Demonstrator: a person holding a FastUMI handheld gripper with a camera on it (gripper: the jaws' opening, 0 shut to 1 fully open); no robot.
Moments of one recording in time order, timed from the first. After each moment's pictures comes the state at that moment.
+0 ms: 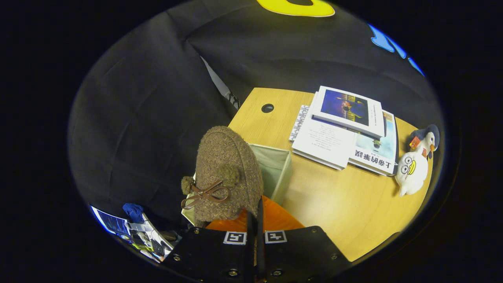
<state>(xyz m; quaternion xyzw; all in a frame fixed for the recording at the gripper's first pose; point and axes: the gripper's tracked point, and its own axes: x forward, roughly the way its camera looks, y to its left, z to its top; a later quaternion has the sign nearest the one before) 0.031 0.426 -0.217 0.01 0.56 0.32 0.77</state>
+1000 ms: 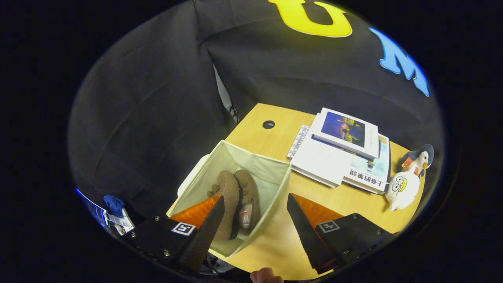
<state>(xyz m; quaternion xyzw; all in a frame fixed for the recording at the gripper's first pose) 0.039 0.403 -0.195 -0.02 0.46 0.32 0.83</state>
